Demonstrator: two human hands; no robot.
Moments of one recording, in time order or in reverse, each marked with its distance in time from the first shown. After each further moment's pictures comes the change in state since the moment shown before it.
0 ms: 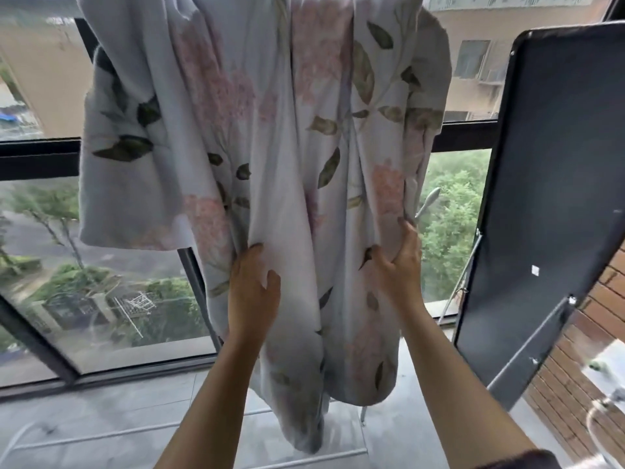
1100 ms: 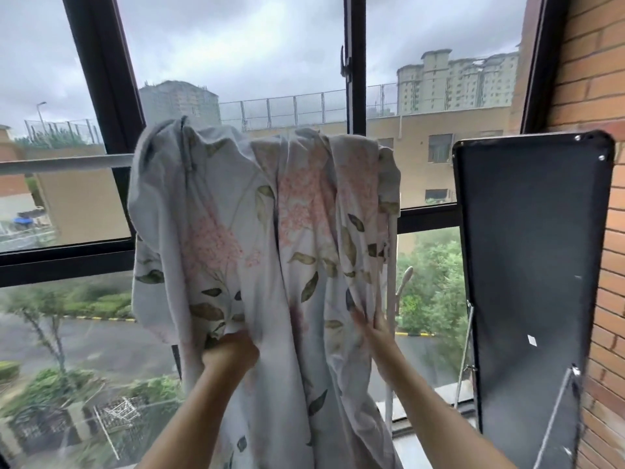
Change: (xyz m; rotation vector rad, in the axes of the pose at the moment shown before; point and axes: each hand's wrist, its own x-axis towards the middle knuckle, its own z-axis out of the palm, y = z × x) left_hand 0.077 0.018 -0.006 0.871 -0.537 -0.261; right_hand 0.017 -0.008 -0.008 0.451 -0.382 0.189
